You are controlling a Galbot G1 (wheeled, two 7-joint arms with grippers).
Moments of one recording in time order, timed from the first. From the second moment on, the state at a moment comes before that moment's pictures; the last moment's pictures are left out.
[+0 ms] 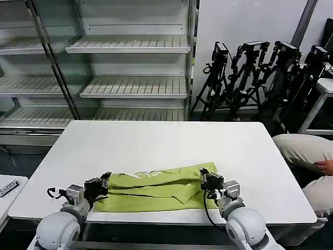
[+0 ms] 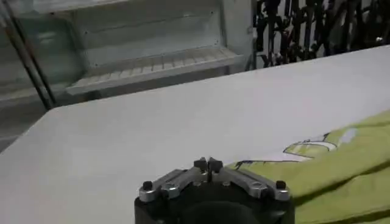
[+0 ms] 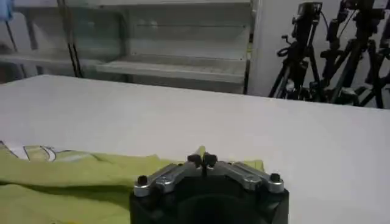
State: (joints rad) left arm 1.29 -1.03 -0.49 -2.01 -0.40 0.58 -0.03; right arm -1.16 1.16 0.25 2.03 0.39 -0.56 0.13
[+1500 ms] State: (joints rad) left arm 1.37 -1.08 -0.35 -2.06 -0.55 0.57 -0.47; right arm -1.24 1.13 0.35 2.12 0.36 -0.53 0.08
